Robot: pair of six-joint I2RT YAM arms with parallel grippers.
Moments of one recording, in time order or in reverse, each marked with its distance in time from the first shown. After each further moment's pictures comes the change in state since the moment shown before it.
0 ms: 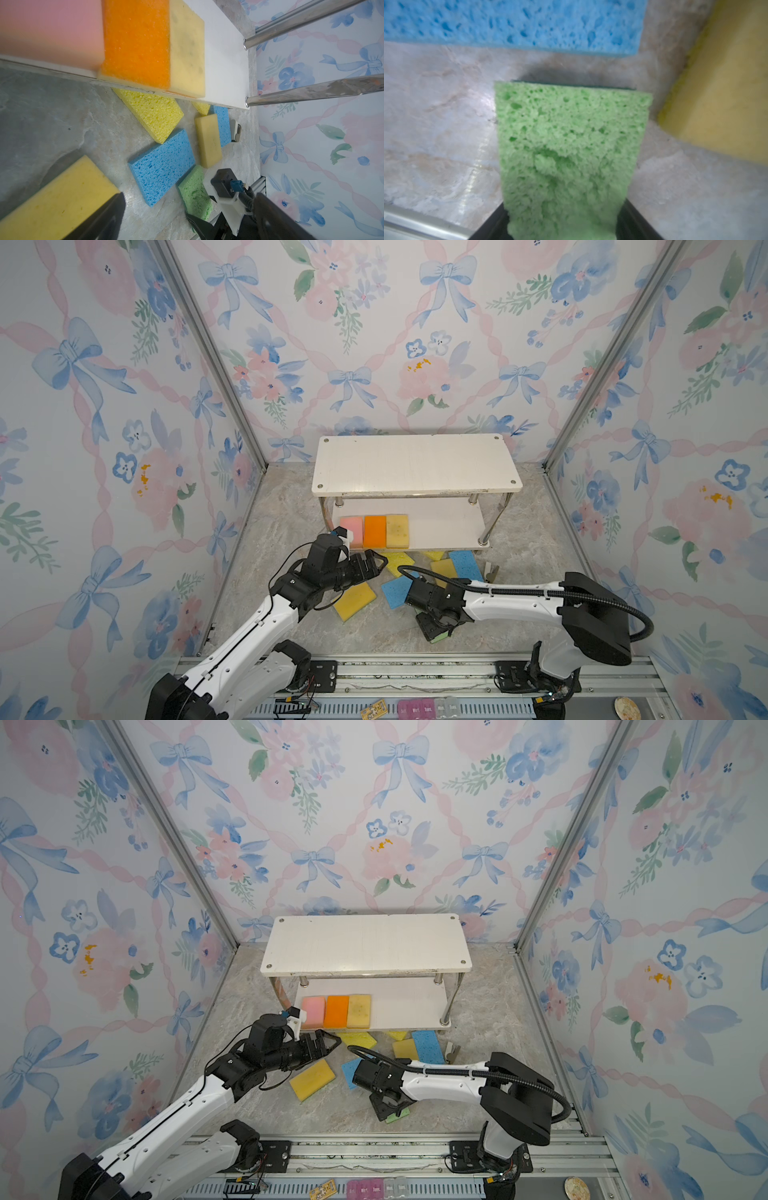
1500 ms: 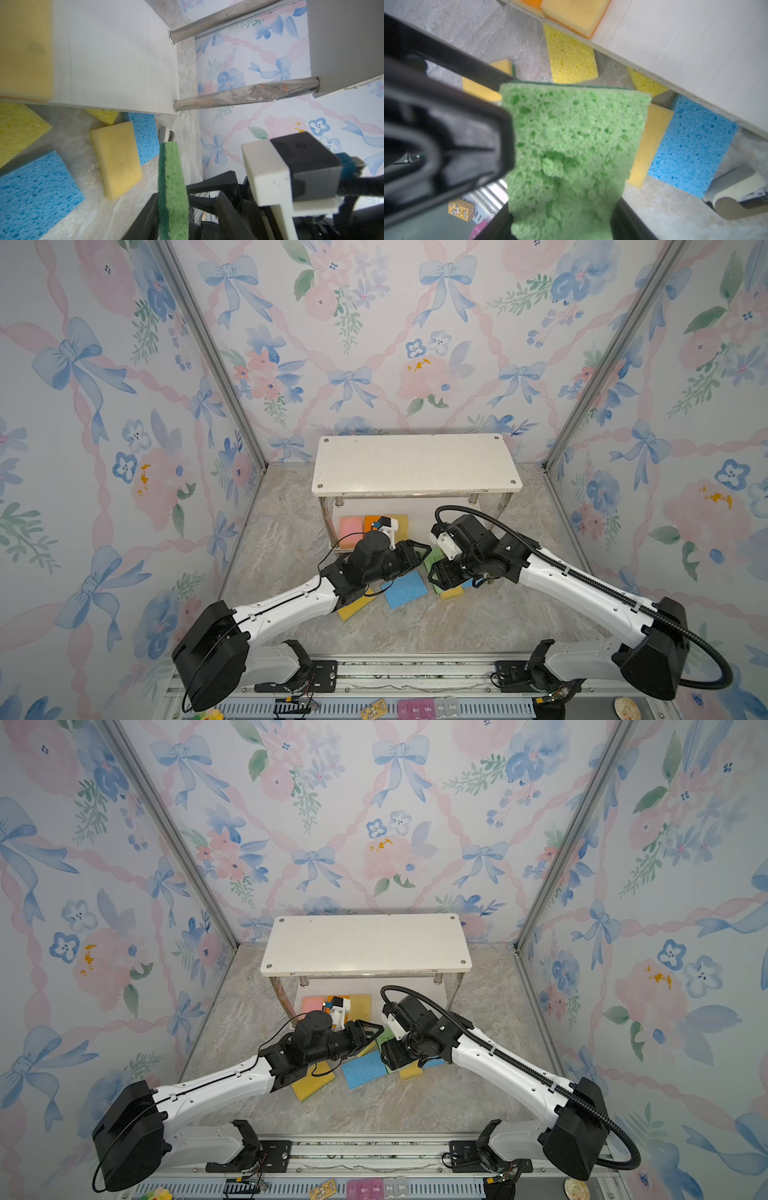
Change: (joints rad) left arm -0.329 0.345 0.106 0.551 -0.138 -0.335; right arm -0.372 -0.262 0.219 -0.106 -0.240 -0.346
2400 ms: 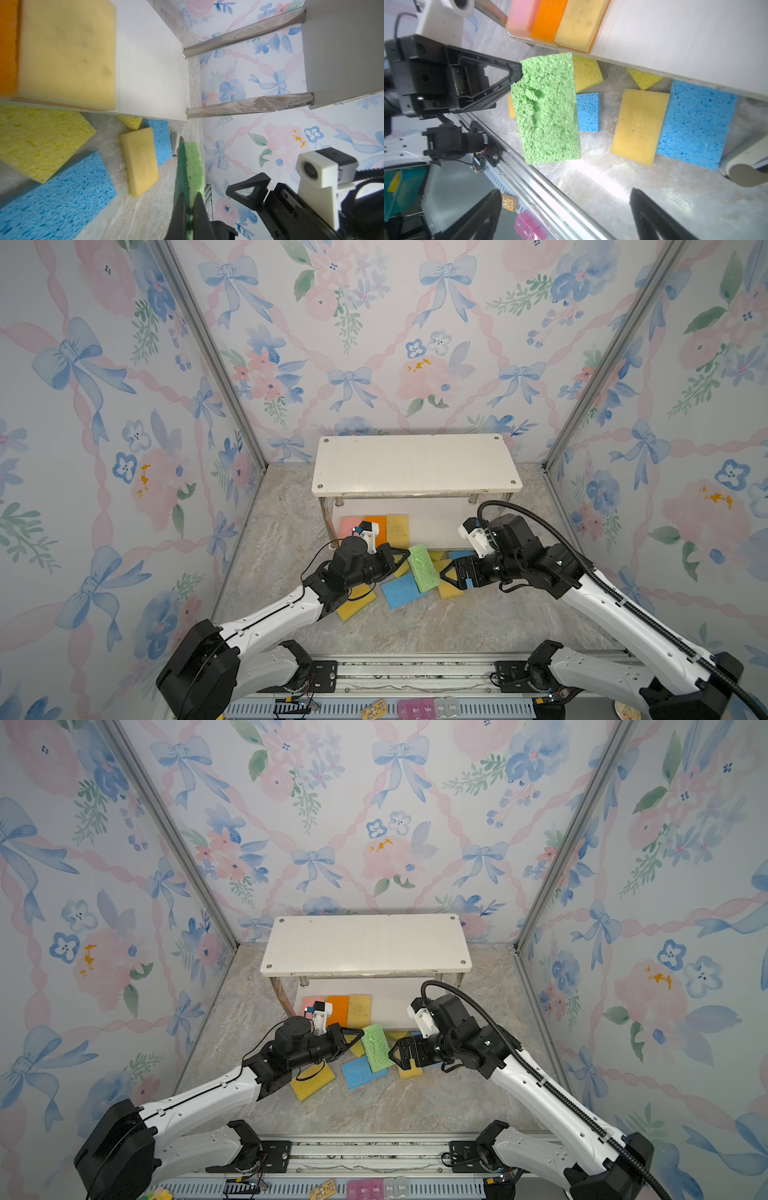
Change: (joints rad) left arm 0.152 -0.142 -0.173 0.063 0.104 0.014; right arm -0.164 -0.321 -0.121 0.006 -0.214 0.158
